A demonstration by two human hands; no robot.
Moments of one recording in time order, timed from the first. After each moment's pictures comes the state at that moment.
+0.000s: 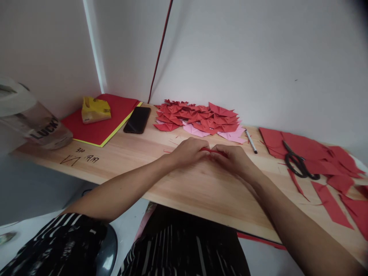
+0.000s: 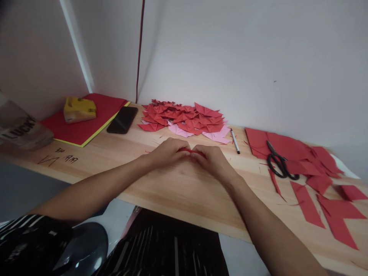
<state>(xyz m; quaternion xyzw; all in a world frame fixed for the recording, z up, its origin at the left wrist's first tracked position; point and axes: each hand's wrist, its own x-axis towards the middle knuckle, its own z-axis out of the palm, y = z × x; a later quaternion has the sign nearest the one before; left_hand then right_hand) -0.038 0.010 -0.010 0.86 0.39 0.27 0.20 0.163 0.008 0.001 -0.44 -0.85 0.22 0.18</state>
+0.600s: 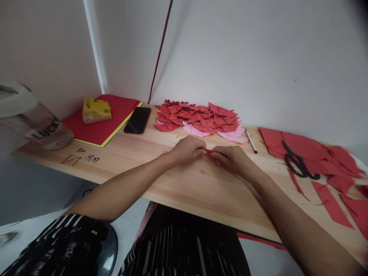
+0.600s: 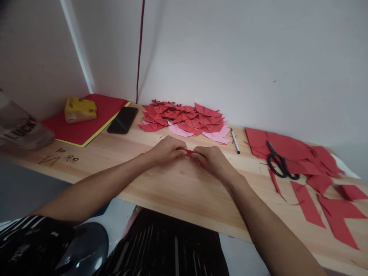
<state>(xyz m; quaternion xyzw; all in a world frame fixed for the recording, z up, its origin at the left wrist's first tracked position) -0.043 0.011 -0.002 0.85 0.42 0.24 0.20 0.165 0.007 0.005 -0.45 -0.86 0.21 0.13</state>
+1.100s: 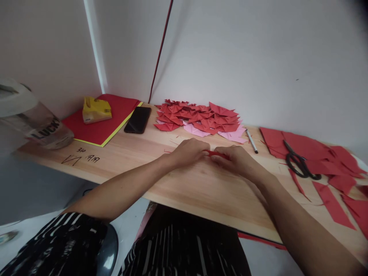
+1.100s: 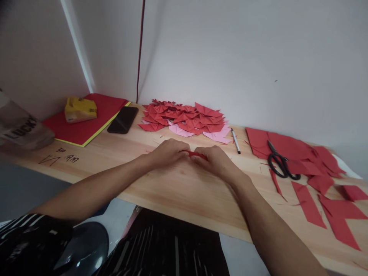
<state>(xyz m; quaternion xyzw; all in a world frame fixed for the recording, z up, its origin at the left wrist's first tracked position) -0.039 0.009 -0.008 0.88 0.39 0.21 0.16 0.171 0.006 0.010 -0.43 -0.88 0.19 0.10</state>
